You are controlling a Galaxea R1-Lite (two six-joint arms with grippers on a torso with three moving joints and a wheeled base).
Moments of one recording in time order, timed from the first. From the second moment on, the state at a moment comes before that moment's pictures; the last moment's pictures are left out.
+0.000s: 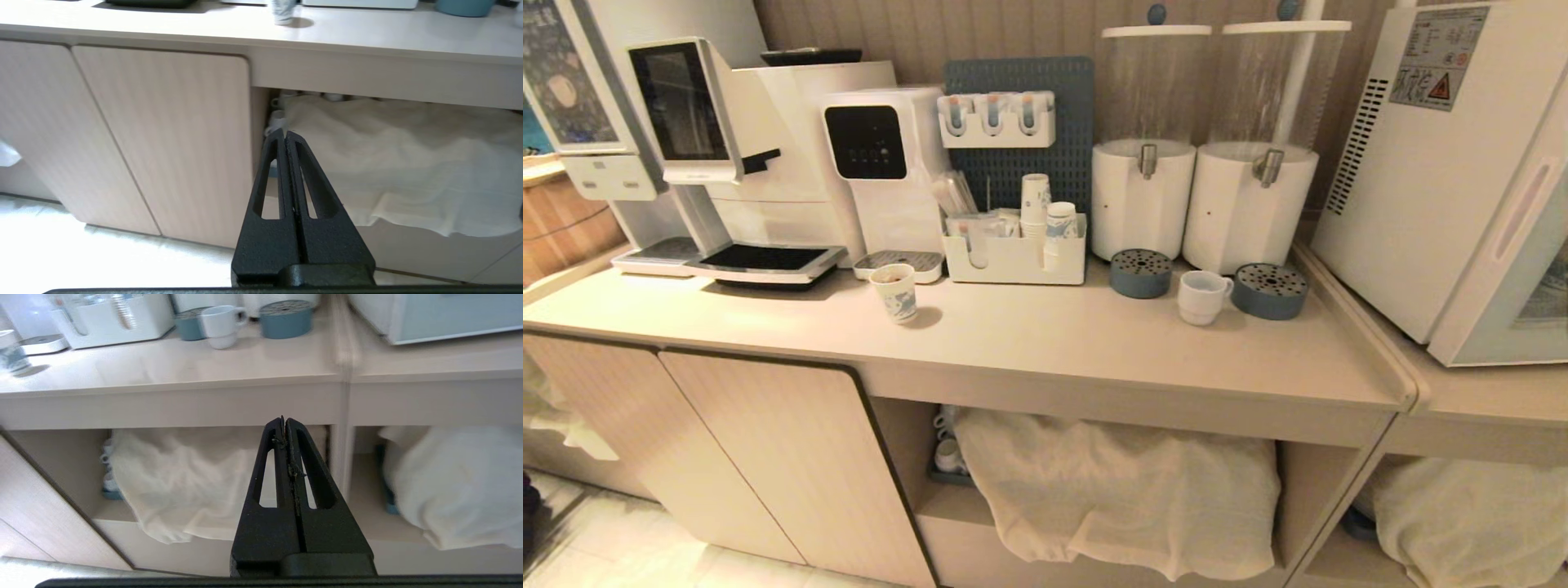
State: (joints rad) left arm 0.00 0.00 0.00 -0.01 0.00 -0.02; right arm 0.00 0.00 -0.02 0.00 -0.01 0.08
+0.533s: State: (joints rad) left arm 0.00 0.00 0.00 -0.01 0.00 -0.02; right arm 0.00 0.00 -0.02 0.00 -0.01 0.08
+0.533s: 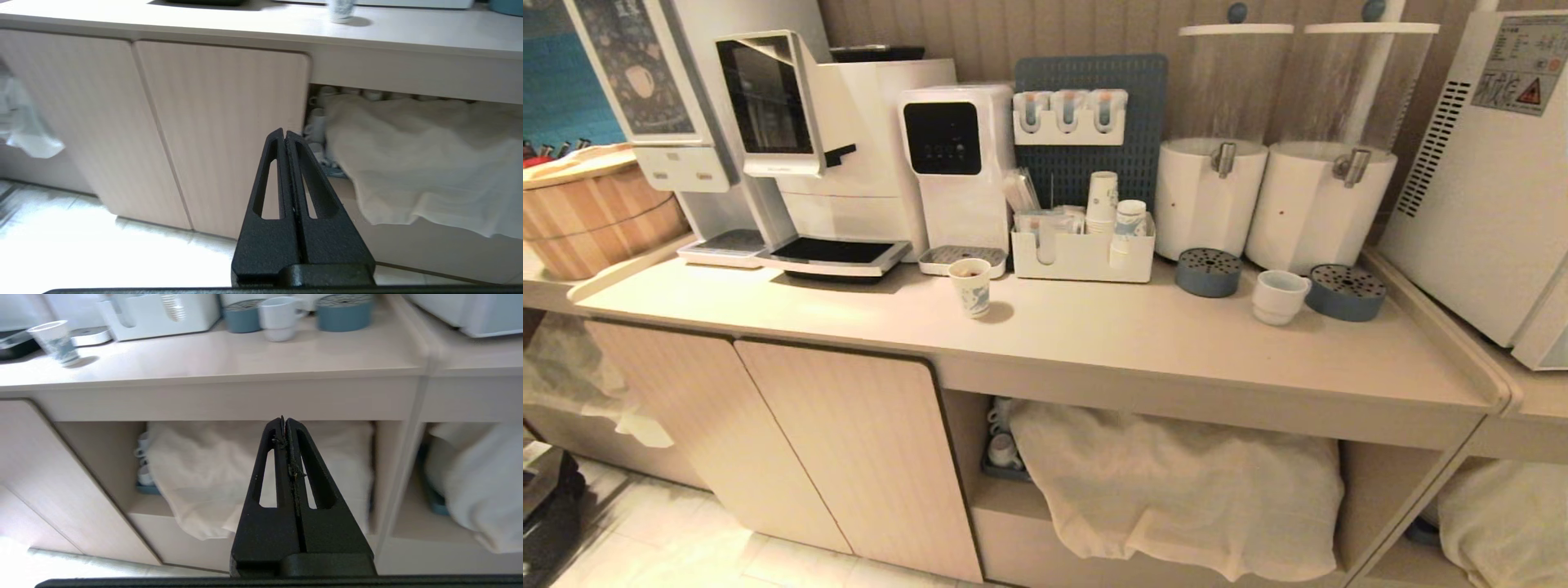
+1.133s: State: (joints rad) left arm 0.01 0.00 0.00 -0.01 0.00 -0.03; right arm 0.00 0.00 -0.02 0.00 -0.01 0.08
